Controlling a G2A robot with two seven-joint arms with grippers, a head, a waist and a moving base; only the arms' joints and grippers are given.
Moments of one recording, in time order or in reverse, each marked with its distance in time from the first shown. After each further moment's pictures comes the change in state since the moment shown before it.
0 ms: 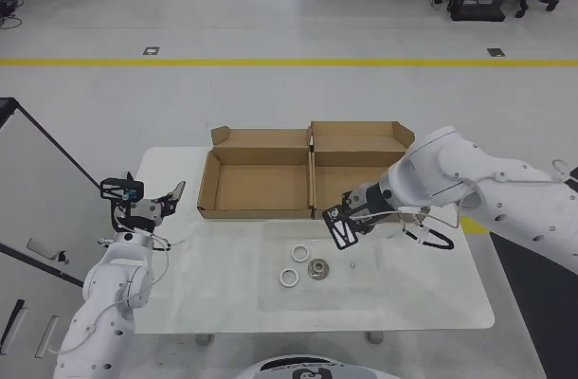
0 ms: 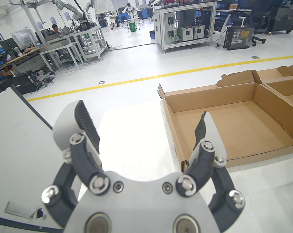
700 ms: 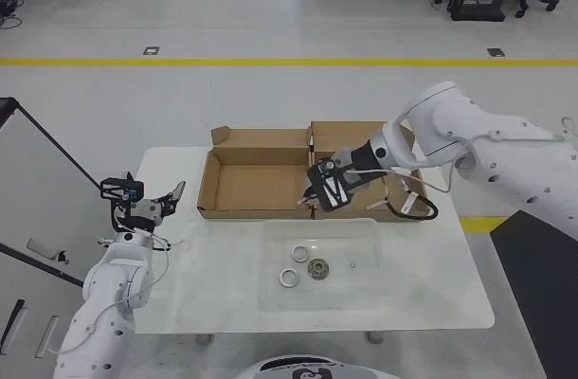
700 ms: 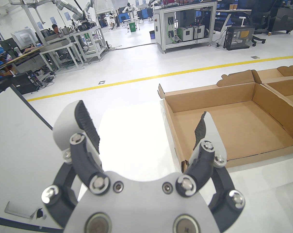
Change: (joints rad) left arm 0.000 0.000 0.000 0.000 0.000 0.000 0.000; right arm 0.221 -0.080 -0.111 0.145 0.010 0.001 -0.407
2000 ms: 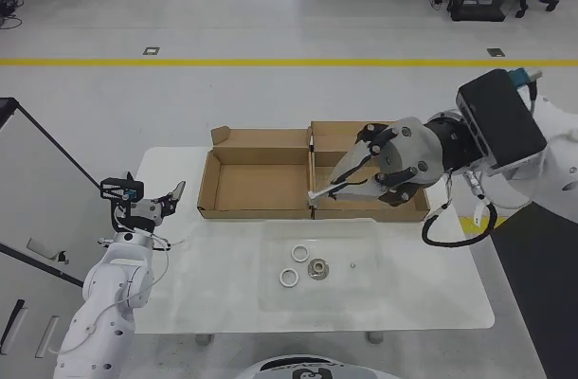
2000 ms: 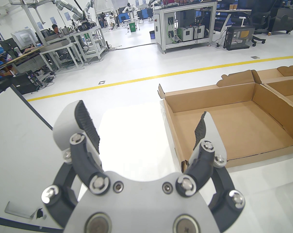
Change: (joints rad) left arm 0.000 0.000 0.000 0.000 0.000 0.000 0.000; right arm 0.086 0.227 -0.049 -0.167 0.231 0.000 -0.830
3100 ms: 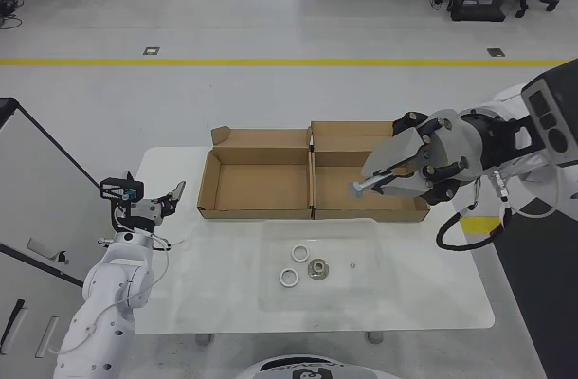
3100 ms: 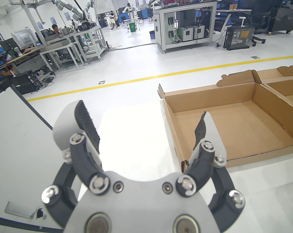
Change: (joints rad) left arm 0.000 0.000 0.000 0.000 0.000 0.000 0.000; right arm -0.004 0.044 0.000 -0.019 -0.117 0.000 -0.260
